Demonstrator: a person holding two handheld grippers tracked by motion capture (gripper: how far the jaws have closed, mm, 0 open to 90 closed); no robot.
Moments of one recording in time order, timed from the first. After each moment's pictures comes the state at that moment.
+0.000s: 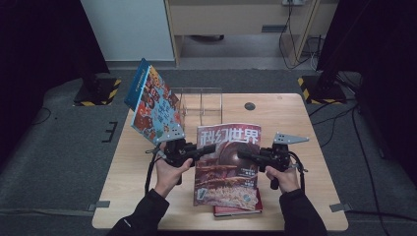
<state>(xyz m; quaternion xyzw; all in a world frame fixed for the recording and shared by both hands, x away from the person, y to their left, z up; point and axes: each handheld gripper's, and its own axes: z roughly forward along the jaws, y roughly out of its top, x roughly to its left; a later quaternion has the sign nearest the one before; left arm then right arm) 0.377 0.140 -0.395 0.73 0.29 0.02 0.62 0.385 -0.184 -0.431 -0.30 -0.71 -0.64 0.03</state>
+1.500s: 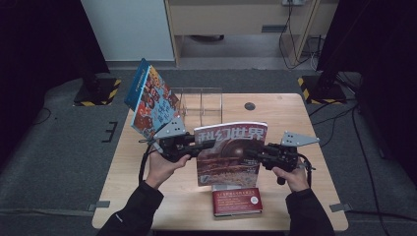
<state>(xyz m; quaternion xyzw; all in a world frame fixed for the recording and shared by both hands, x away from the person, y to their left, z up) 0.371 0.139 -0.348 0.78 0.21 0.09 0.58 0.378 -0.199 -0.417 -0.24 -0.72 -0.65 -0.04</state>
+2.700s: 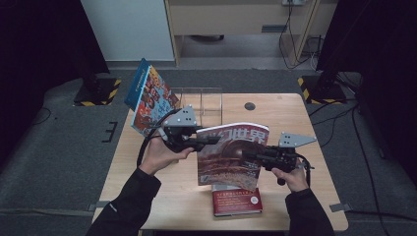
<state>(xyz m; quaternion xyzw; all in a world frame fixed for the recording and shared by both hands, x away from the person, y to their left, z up) 0.375 0.123 -0.302 0.84 0.15 0.10 0.51 0.377 -0.195 -0.416 -0.21 -0.74 -0.63 -0.03</state>
